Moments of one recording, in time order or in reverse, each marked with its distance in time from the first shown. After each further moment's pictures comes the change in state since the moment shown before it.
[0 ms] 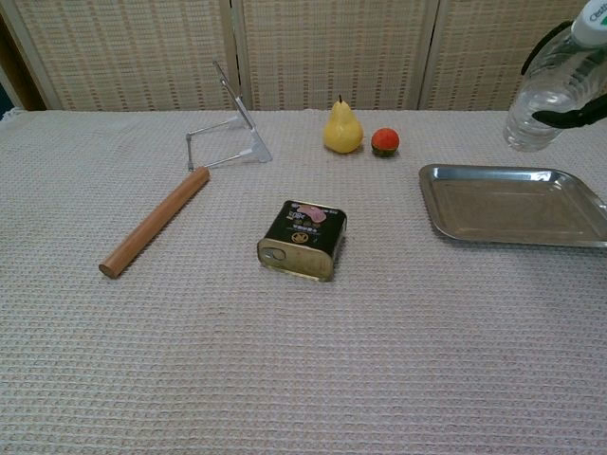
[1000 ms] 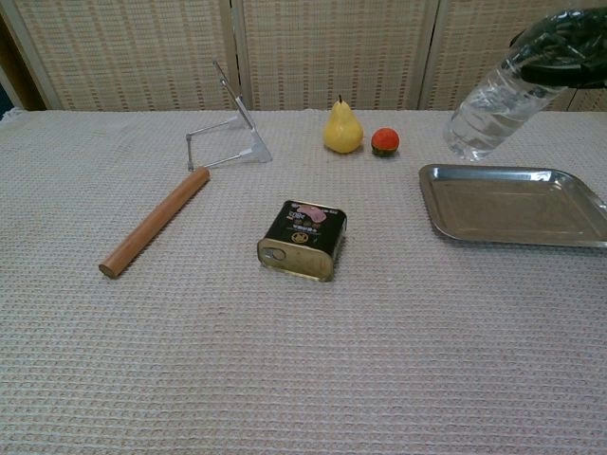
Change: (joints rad) left arm -0.004 -0.004 0.009 -0.005 0.012 -0.008 0.019; right arm 0.004 0.167 0.056 -0.266 0.120 -0.211 0.711
